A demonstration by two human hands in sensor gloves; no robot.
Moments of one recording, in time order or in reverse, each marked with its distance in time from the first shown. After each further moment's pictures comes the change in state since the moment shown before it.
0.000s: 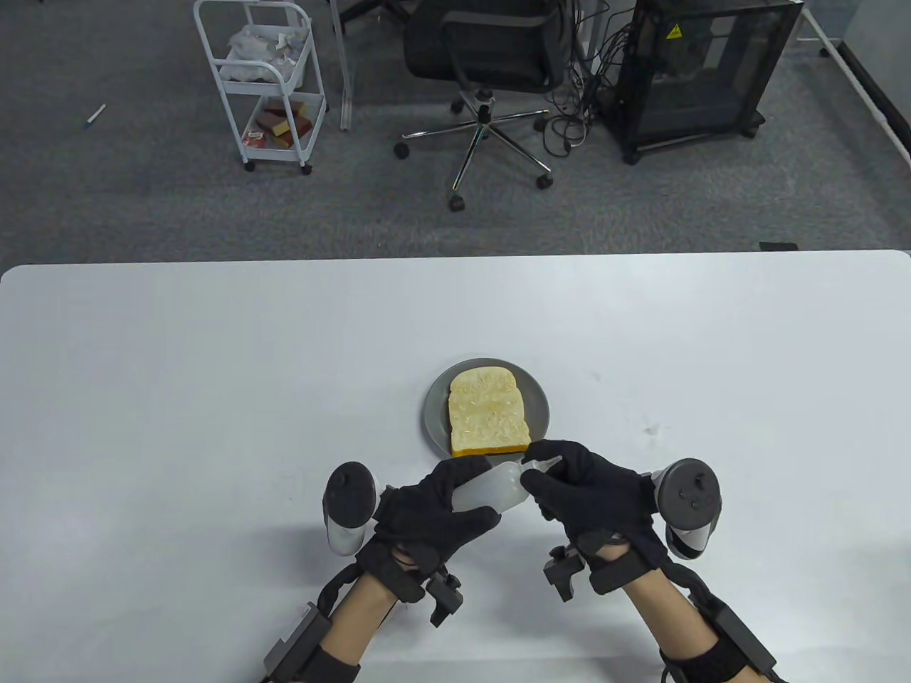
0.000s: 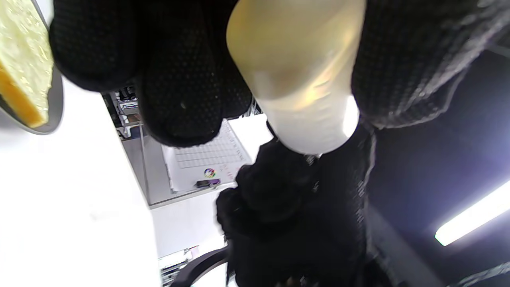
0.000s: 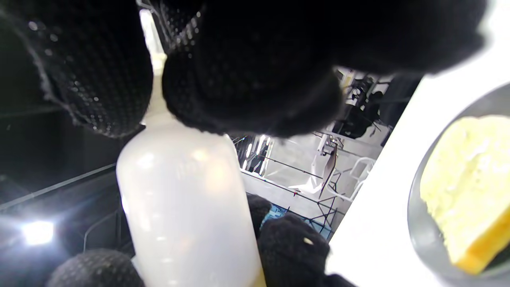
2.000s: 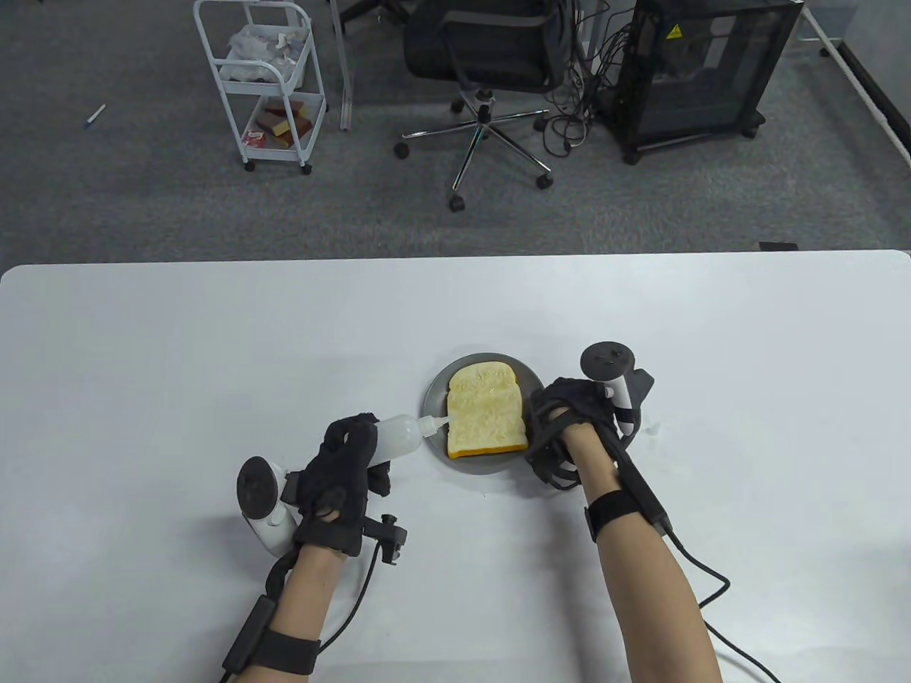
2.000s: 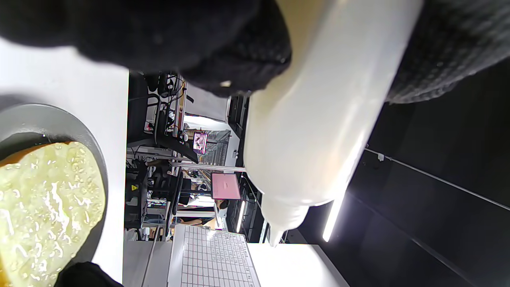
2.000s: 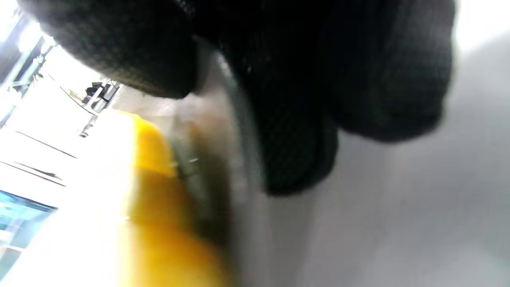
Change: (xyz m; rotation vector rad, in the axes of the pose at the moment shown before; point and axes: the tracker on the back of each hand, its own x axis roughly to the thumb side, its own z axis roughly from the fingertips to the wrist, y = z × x) left_hand -0.013 0.095 0.026 0.487 0.148 0.117; right_hand -0.152 -0.007 -0.124 -0.020 0.847 0.405
